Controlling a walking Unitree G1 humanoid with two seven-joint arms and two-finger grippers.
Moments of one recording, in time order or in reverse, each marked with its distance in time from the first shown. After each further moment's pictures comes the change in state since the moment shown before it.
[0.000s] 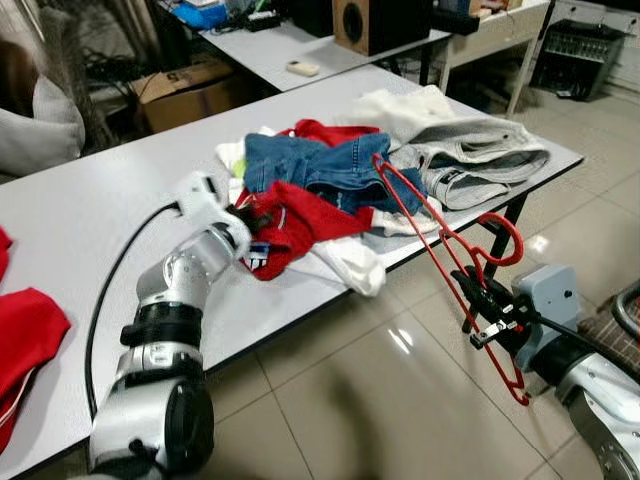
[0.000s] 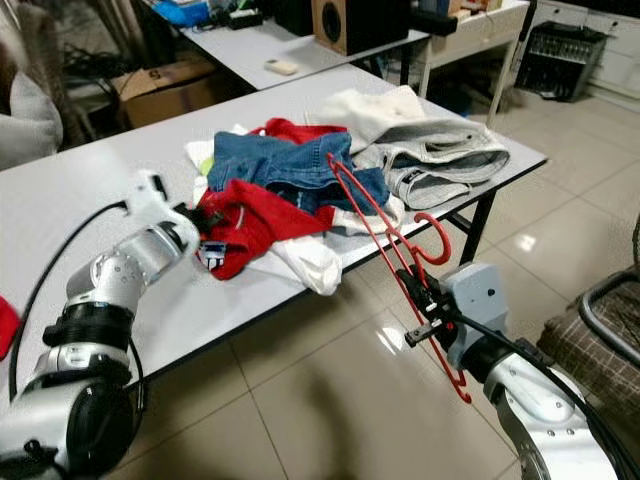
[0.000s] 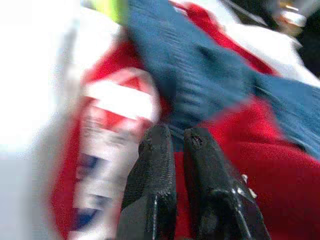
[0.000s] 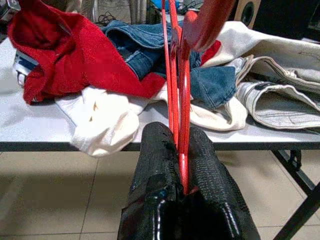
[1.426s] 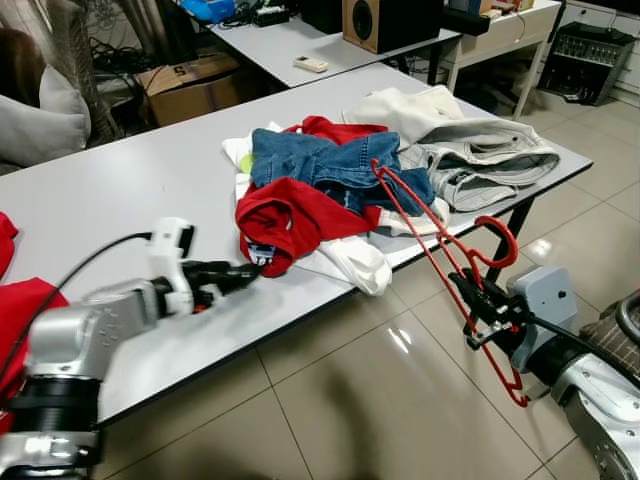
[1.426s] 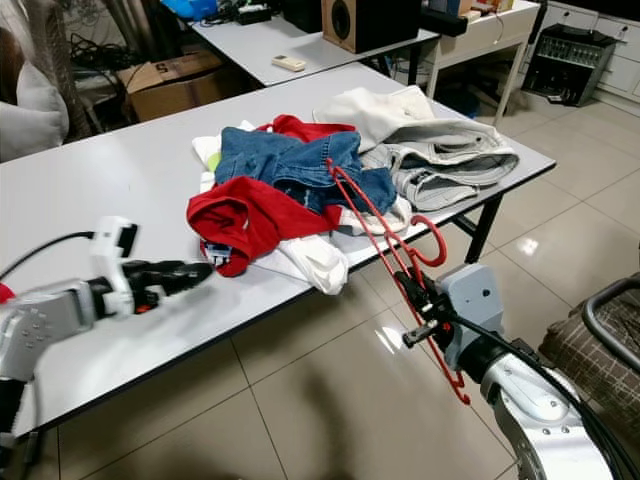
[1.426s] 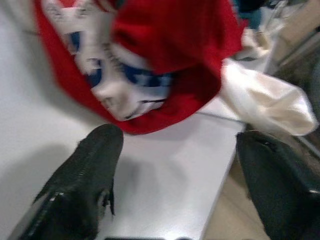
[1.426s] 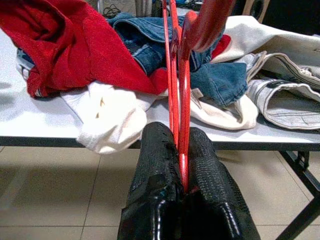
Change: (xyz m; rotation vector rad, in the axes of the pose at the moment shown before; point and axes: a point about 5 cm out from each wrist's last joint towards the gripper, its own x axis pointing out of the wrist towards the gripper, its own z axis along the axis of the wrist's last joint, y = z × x) left arm -0.072 0.043 -0.015 0.408 0.337 -0.480; right arm 0.002 0.001 -0.004 0.005 0.017 0.004
